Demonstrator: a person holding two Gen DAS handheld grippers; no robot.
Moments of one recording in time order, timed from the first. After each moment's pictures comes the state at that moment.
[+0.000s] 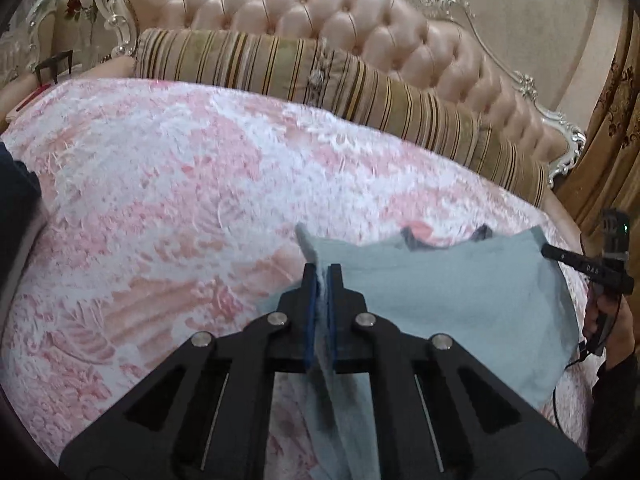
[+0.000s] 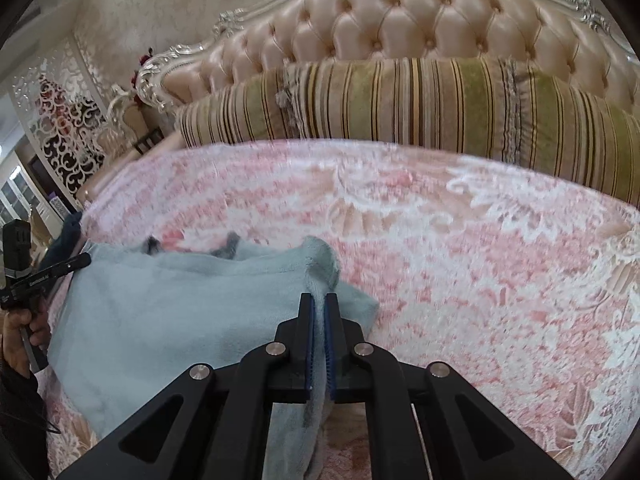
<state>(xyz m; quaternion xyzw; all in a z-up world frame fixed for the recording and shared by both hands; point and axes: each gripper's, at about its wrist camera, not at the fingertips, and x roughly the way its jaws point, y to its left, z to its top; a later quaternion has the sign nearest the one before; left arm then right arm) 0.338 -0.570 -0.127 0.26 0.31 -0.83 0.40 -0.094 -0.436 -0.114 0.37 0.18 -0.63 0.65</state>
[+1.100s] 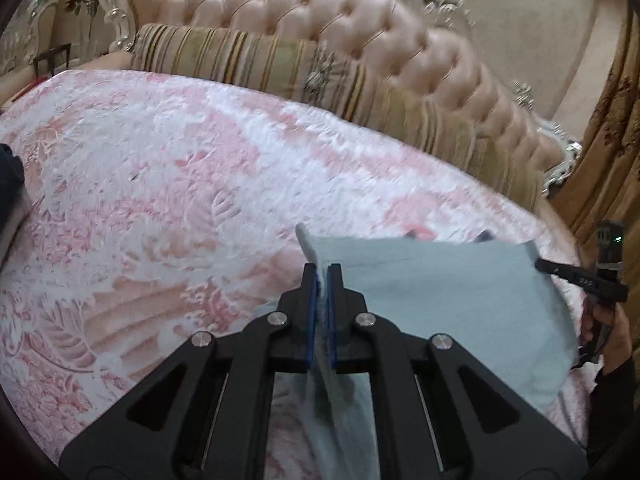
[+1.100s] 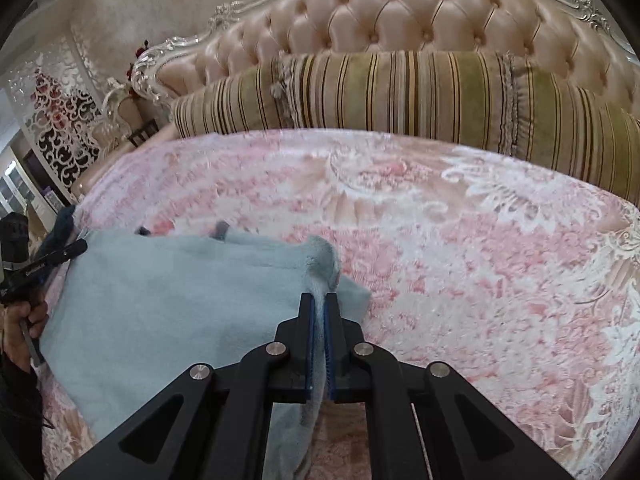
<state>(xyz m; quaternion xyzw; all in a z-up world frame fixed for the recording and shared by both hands) 0.338 -0.580 -0.146 0.25 0.32 -0.83 0.39 -0.096 -0.442 -0.130 0.39 0.20 -0.63 0.64</state>
